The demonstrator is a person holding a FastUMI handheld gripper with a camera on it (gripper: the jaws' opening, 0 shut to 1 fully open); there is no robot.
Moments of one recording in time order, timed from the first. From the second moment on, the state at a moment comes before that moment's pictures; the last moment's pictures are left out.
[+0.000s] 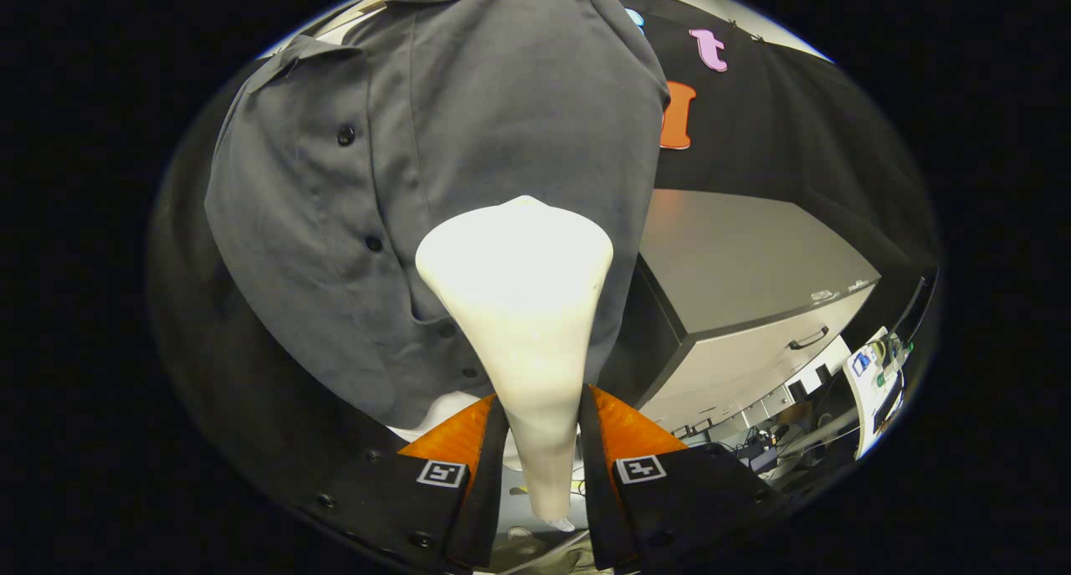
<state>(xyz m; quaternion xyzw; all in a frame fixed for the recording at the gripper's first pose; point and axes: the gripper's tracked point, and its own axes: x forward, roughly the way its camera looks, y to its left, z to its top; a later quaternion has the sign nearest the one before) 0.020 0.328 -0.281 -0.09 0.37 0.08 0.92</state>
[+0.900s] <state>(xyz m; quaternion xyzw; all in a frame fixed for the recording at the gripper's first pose) 0.033 0.485 -0.182 -0.10 0.28 0.19 0.94</state>
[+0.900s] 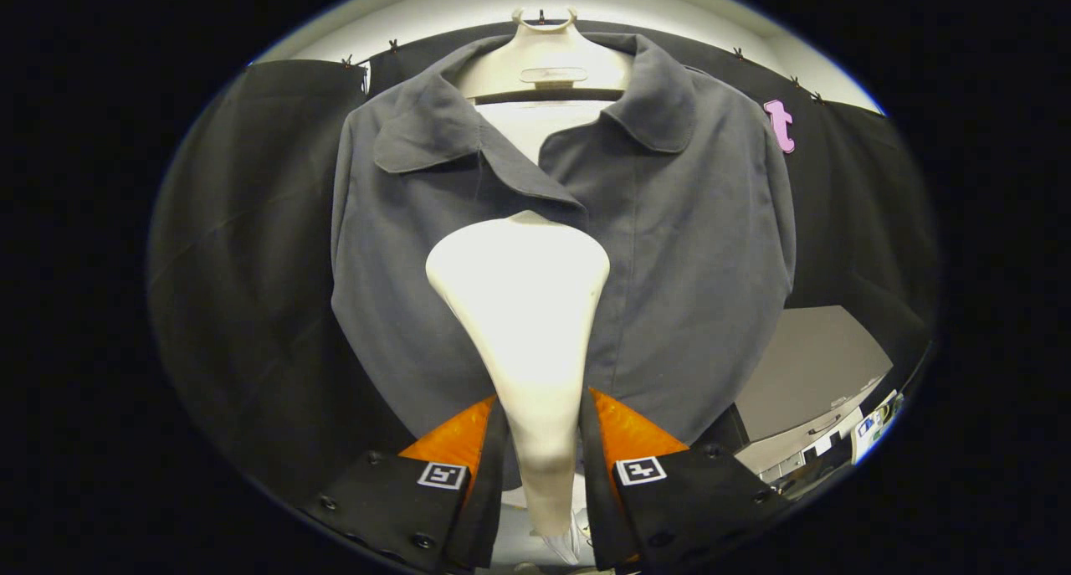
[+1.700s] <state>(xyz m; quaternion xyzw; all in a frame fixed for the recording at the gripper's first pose) 0.026 0.491 -0.241 -0.16 0.30 0.16 0.92</state>
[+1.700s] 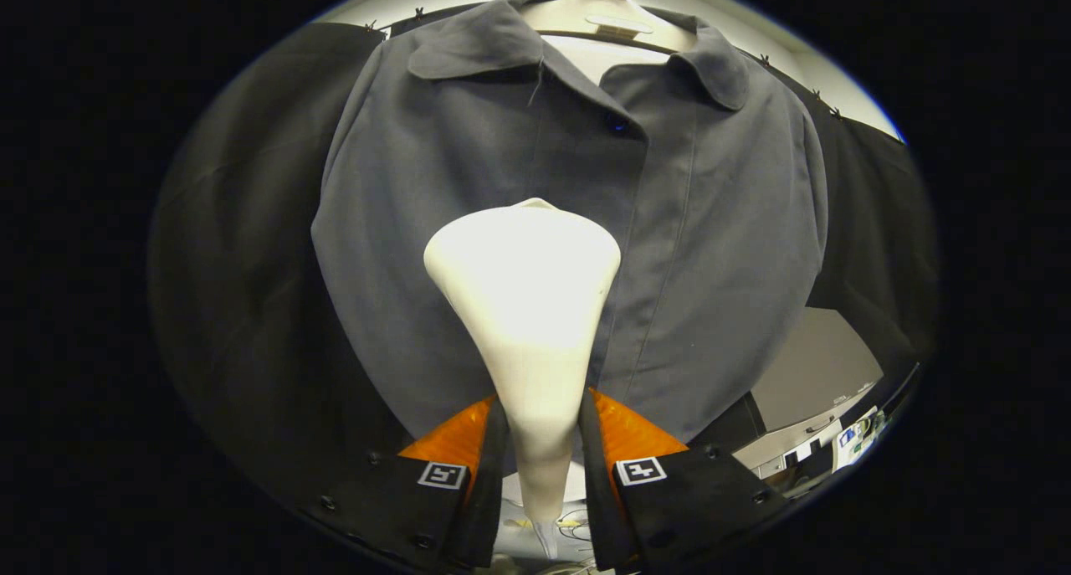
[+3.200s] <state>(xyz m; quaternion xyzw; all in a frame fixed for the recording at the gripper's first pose) -0.042 0.476 -0.416 -0.23 0.42 0.20 0.86</state>
